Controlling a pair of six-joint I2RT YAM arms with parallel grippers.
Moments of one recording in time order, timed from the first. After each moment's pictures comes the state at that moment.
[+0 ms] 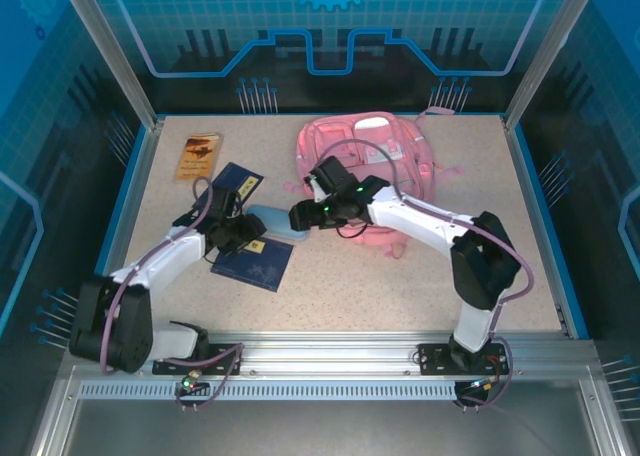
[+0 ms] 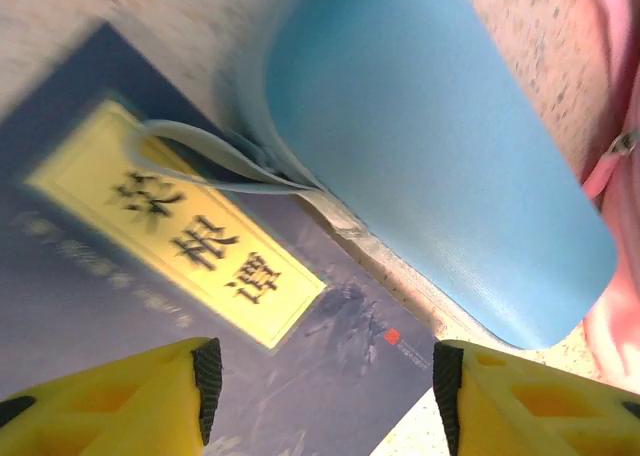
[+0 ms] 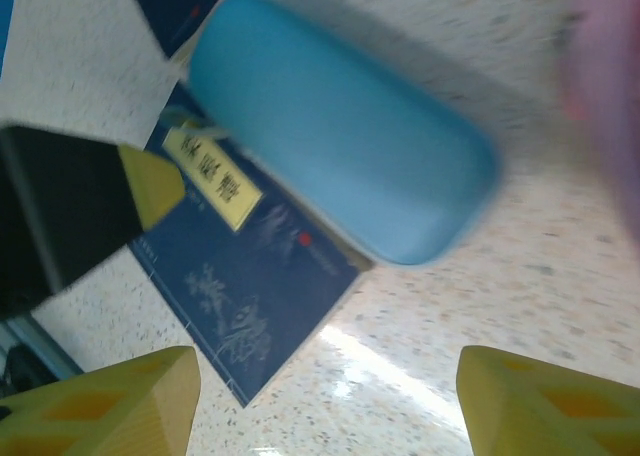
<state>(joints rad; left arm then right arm) -0.18 1.28 0.73 -0.51 0.15 -0.85 0.79 1.82 1.43 -0.59 -0.23 0.55</state>
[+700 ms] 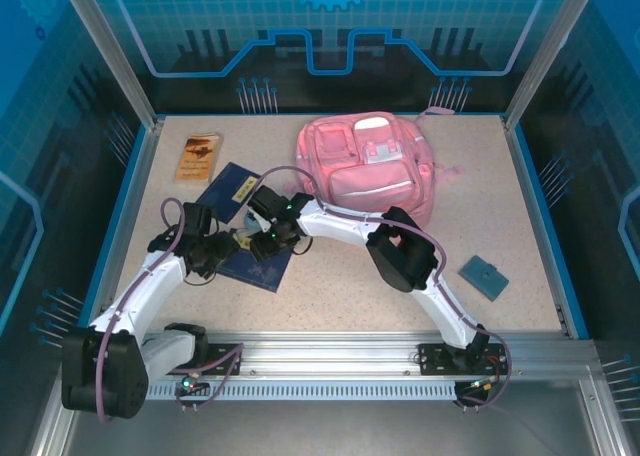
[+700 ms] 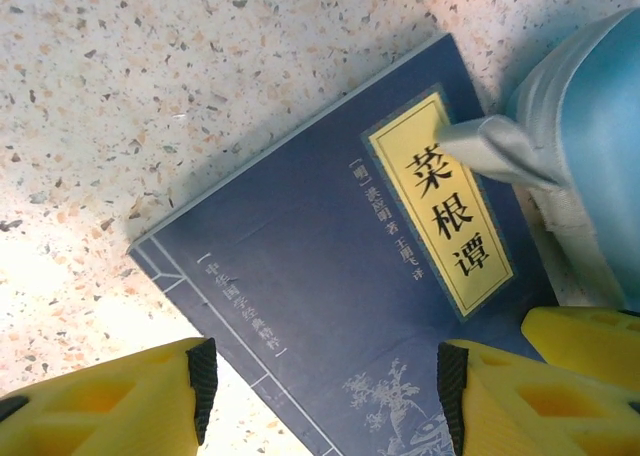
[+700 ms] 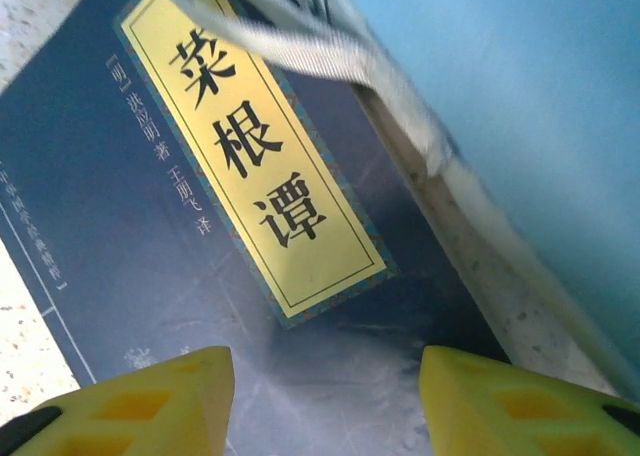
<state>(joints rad) -0.06 1.07 0.62 -0.71 0.06 -0.88 0.96 2.31 1.86 -0.72 -0.17 0.39</state>
